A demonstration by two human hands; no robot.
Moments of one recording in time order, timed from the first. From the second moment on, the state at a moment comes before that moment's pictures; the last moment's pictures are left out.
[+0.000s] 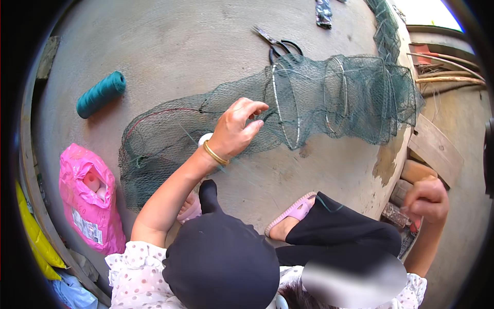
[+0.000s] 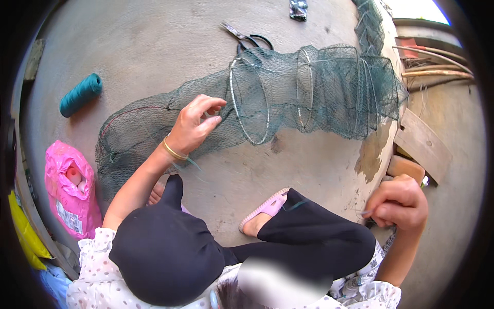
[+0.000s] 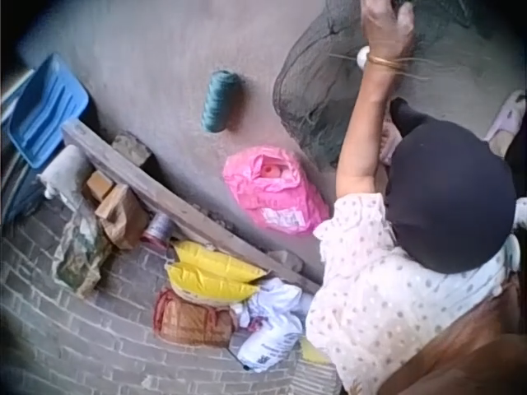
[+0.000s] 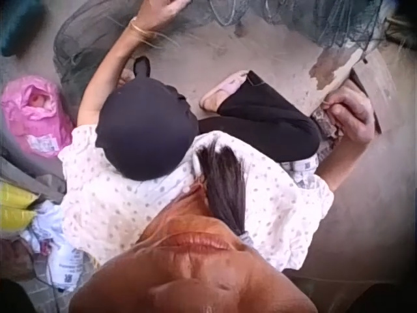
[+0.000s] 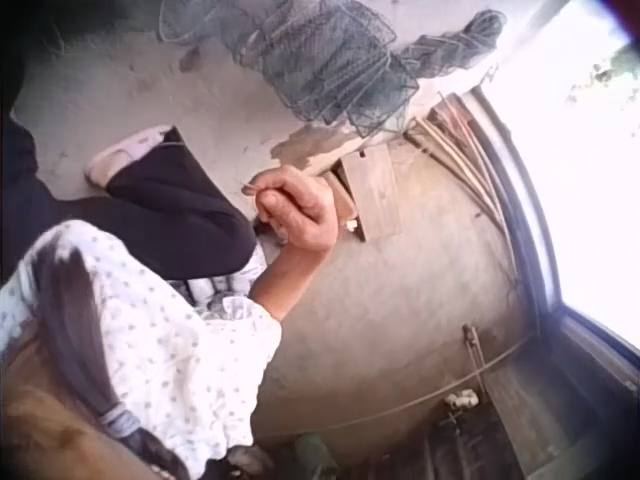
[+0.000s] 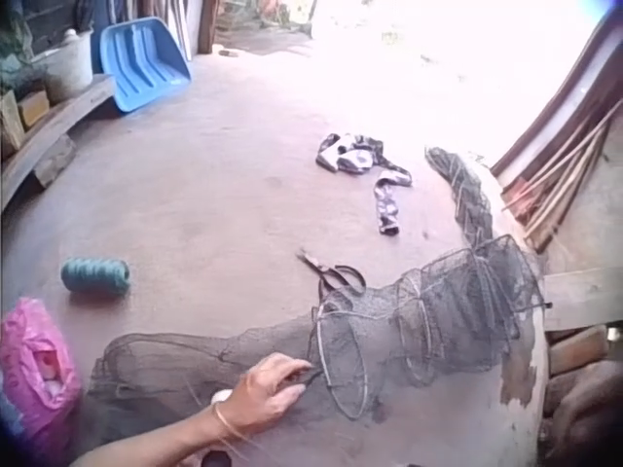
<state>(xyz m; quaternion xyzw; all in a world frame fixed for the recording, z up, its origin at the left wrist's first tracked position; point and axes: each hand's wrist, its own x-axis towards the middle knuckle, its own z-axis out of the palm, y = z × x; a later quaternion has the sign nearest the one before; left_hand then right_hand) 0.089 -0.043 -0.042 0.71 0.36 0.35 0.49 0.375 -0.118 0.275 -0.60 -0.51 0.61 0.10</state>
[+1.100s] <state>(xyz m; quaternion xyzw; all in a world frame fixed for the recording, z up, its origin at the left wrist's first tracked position) -0.187 -0.119 -0.133 0.79 0.59 0.11 0.09 0.511 -0.059 0.061 -0.71 -0.69 0.08 0.15</state>
